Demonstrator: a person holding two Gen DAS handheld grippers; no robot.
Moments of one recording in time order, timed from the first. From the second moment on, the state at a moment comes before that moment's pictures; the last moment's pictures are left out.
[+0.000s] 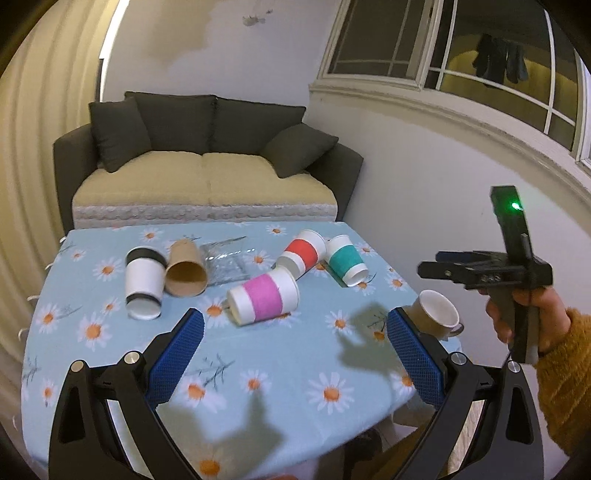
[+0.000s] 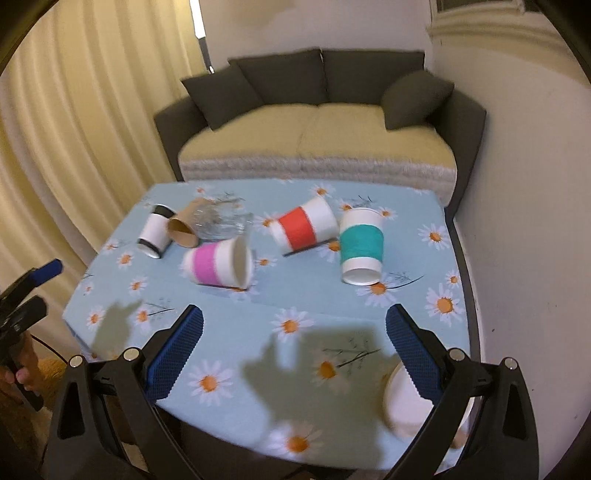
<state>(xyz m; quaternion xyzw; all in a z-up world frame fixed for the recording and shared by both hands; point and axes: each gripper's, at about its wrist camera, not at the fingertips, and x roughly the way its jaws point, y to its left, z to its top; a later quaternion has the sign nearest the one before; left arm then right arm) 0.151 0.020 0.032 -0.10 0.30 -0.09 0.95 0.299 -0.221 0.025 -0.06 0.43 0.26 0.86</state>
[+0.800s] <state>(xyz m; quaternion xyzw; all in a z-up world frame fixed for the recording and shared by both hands) 0.260 -0.017 -0.044 -0.09 0.40 -0.16 0.90 0.517 -0.173 -0.084 -0.13 0.66 0.21 0.71</state>
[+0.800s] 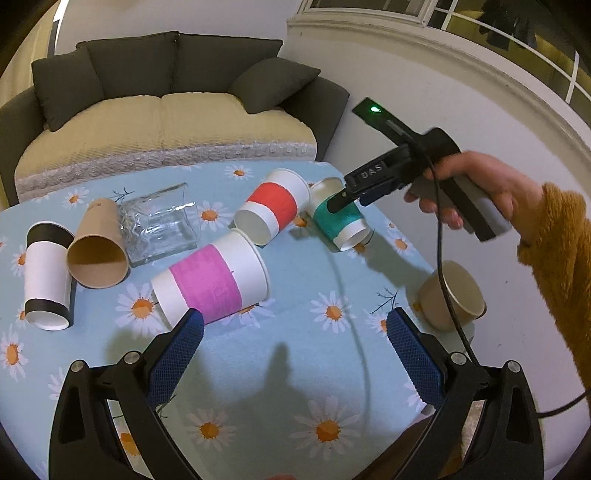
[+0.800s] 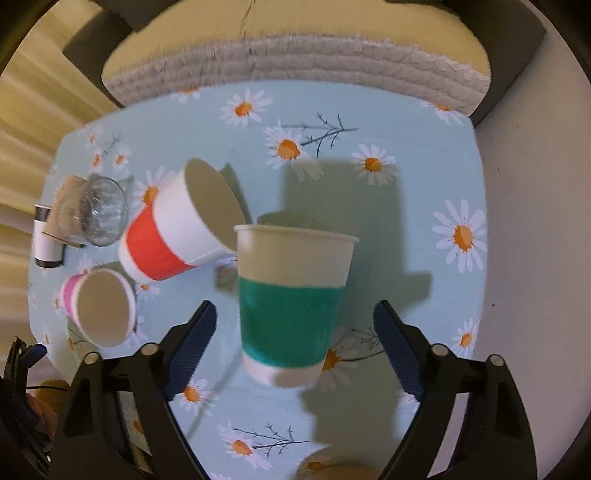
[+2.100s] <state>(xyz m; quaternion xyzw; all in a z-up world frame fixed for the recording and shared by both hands) 0.172 0.034 -0.018 -0.17 0.39 -0.12 0.90 0.335 -0.116 -0.021 -0.07 0.66 0.33 0.67</state>
